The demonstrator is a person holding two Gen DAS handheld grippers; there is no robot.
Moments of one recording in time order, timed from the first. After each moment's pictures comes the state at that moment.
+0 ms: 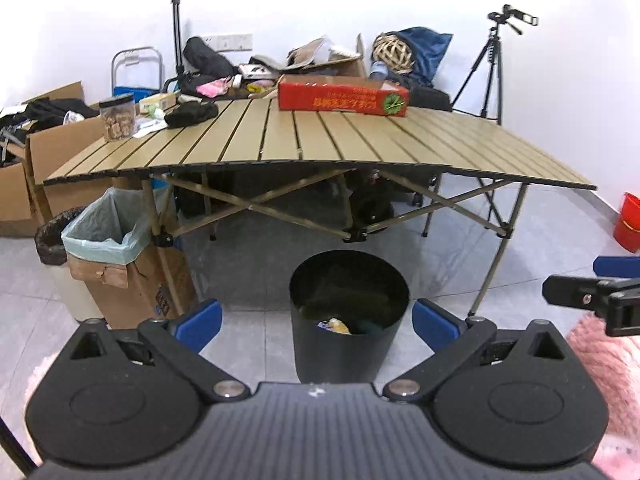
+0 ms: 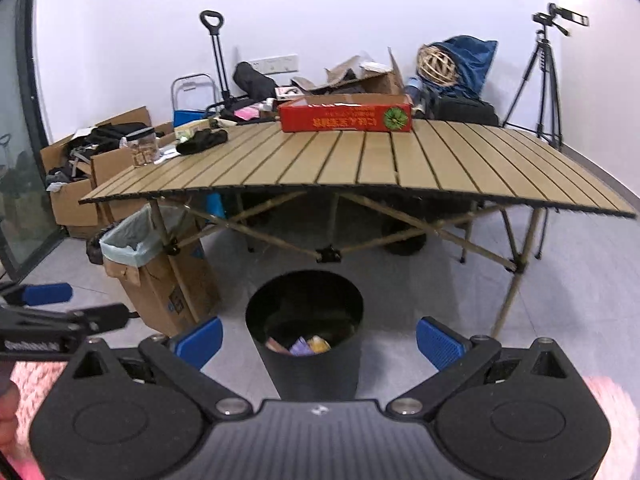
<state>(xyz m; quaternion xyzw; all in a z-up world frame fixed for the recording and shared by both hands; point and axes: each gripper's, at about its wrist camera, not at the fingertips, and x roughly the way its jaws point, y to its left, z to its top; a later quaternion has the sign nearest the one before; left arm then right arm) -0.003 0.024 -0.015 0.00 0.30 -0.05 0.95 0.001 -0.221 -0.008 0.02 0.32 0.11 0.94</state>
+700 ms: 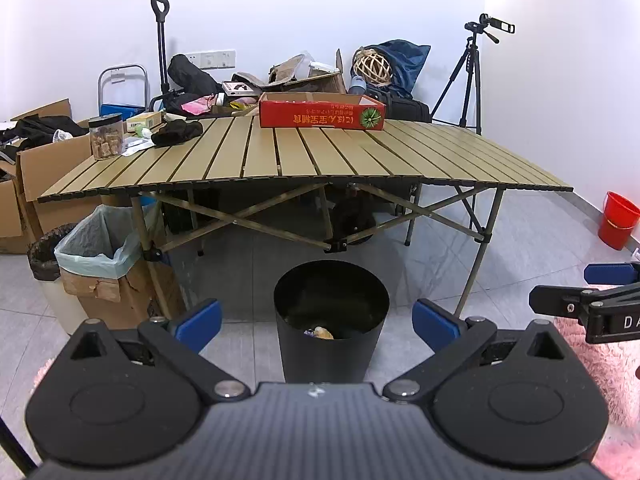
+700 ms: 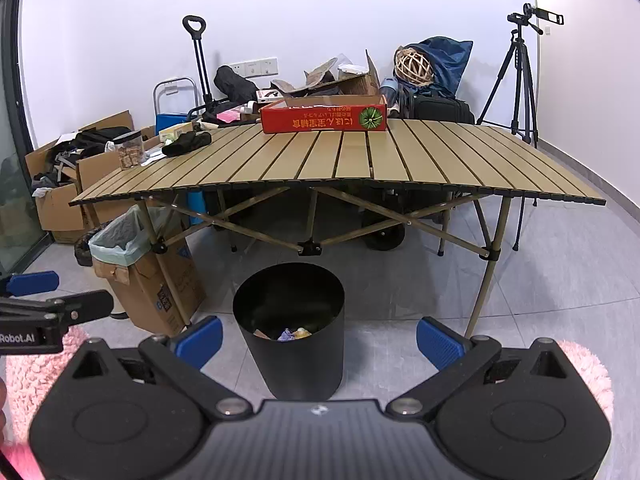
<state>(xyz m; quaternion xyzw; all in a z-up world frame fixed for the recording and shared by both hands) -0.025 0.018 -0.005 0.00 0.28 -0.07 0.96 -0.031 -0.225 -0.004 0.02 0.32 0.08 0.94</state>
